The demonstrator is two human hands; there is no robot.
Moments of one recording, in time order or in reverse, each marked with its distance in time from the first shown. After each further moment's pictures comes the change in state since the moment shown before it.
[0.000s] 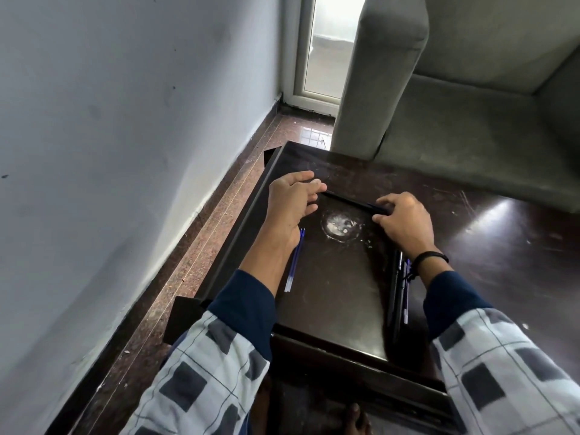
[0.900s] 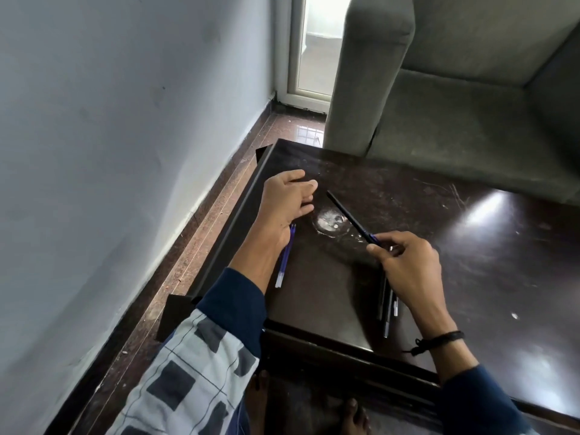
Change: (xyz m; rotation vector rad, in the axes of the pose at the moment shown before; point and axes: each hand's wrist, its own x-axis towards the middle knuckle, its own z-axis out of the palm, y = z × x) left_hand -0.006 0.000 0.003 0.078 -0.041 0.014; right_hand -0.112 -0.008 -0.020 0.340 0.053 0.135
